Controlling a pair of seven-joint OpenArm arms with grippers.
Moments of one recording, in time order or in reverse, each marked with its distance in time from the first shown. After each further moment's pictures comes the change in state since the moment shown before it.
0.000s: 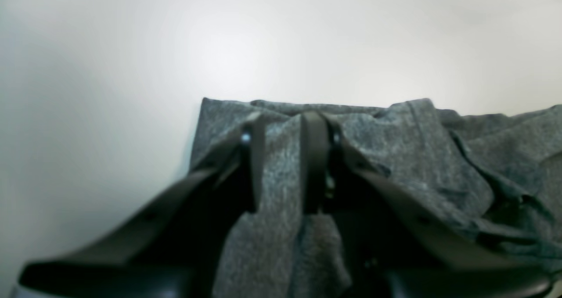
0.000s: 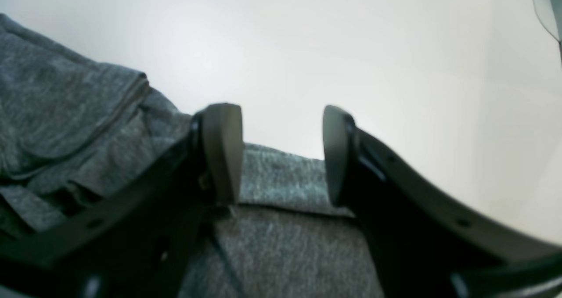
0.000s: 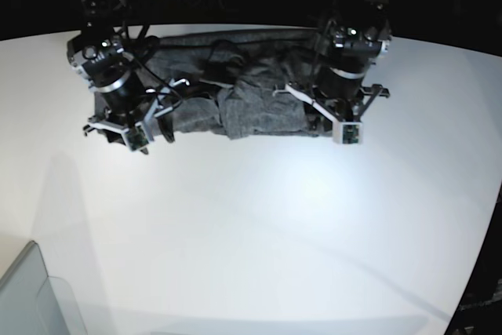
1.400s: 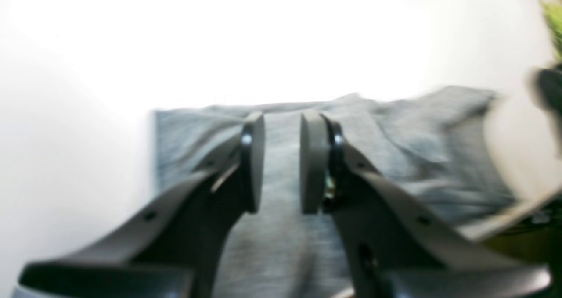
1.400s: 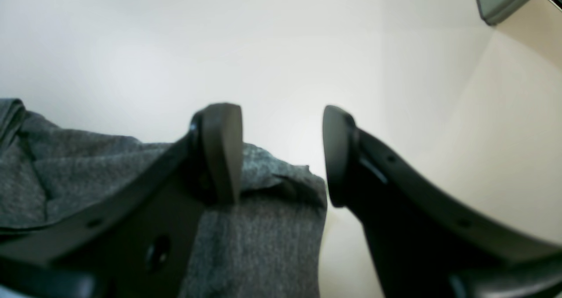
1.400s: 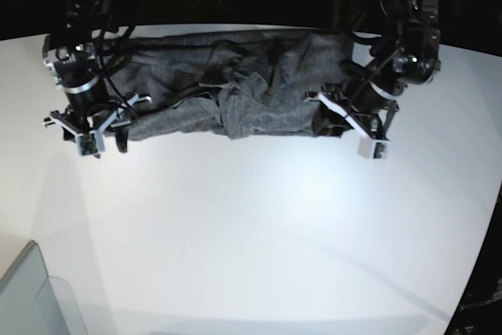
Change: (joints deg) left arm -5.5 -9.6 -8.5 -4.2 -27.1 -12.2 8.5; right arm 2.7 -3.7 14.1 0.1 0.0 0.0 0.1
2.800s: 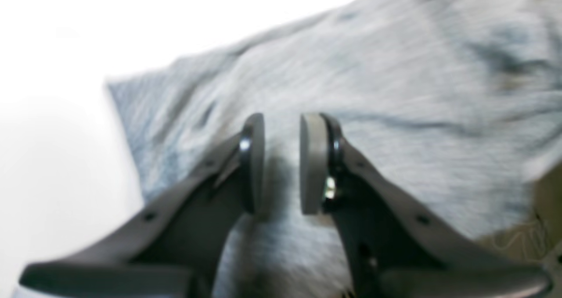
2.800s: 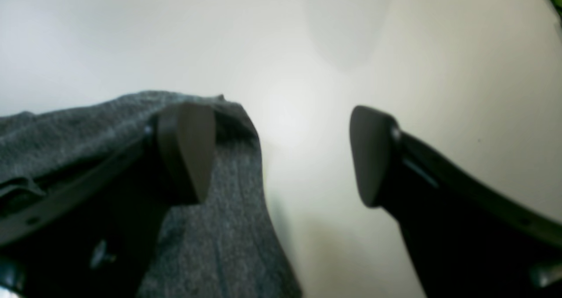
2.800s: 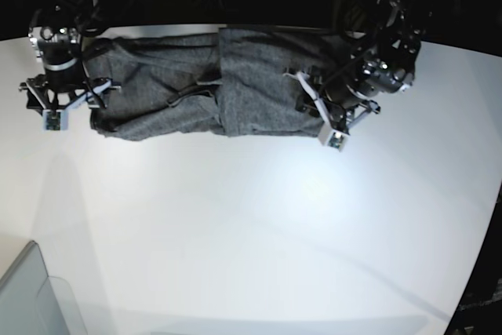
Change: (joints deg) left arm -4.9 -6.3 14.9 -6.7 5.9 -0.7 0.8; right arm -0.7 -4.8 13.9 -0.2 -0.1 0.0 -0.2
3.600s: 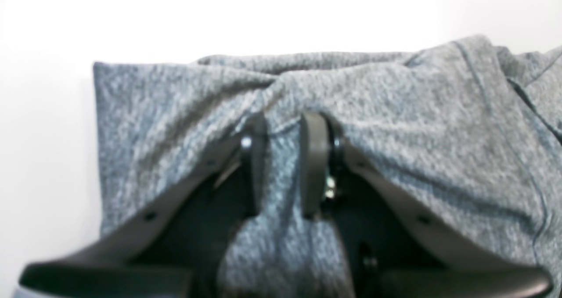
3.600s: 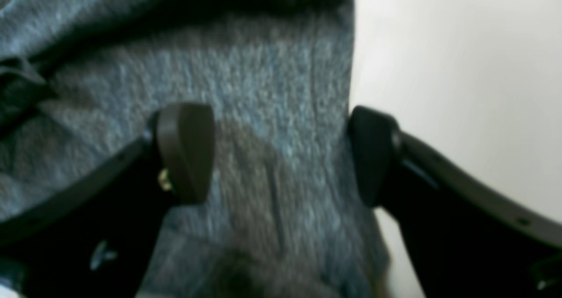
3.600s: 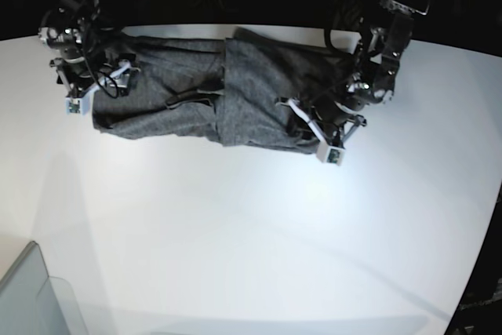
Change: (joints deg) left arm -5.9 4.9 0.3 -19.4 -1.1 -1.1 -18.0; right arm 1.1 0.7 -0.2 -9.6 10.8 0.9 -19.5
